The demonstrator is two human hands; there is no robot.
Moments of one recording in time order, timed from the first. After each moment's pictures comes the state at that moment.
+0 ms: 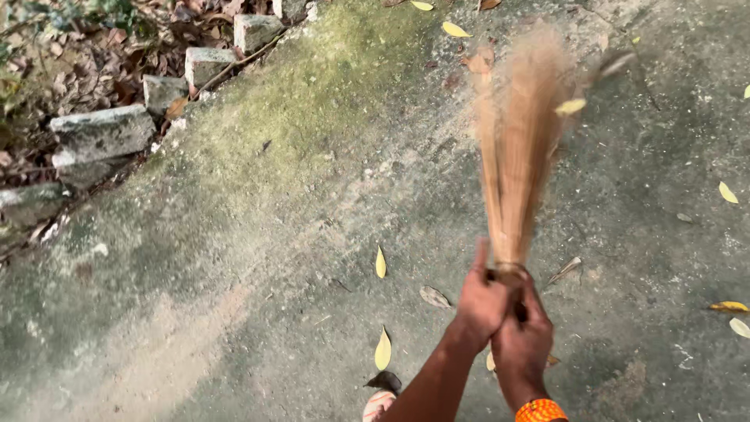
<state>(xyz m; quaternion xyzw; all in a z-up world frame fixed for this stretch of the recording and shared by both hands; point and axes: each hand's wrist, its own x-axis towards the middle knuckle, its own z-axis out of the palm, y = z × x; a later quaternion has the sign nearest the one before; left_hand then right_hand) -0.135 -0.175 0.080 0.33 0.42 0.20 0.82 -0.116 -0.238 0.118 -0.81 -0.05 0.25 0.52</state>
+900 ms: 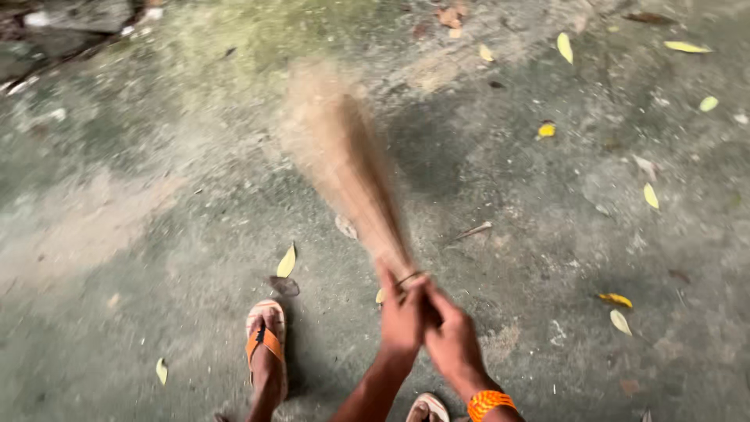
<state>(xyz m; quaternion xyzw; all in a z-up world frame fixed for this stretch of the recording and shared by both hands) -0.040 -0.424 0.044 0.21 0.57 0.39 0.69 0.049 -0.462 0.095 -0.80 -0.32 0.44 0.26</state>
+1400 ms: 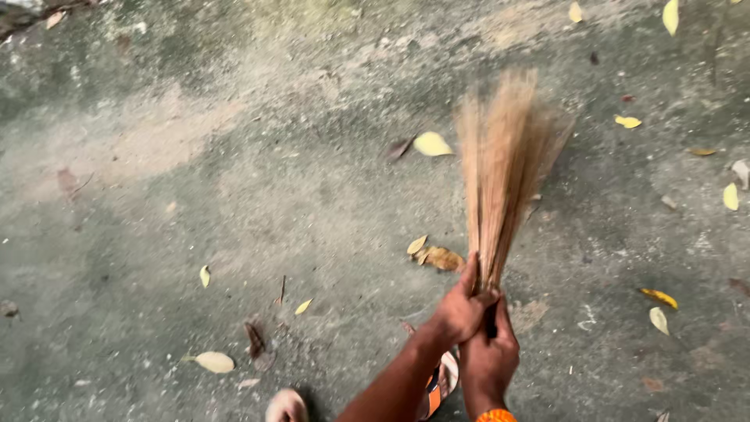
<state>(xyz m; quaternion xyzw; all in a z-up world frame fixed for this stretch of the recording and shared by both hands) -0.022 -0.516 0.008 0.44 0.55 0.22 0.67 0.019 -0.570 0.099 -0.83 -0.23 0.37 0.33</state>
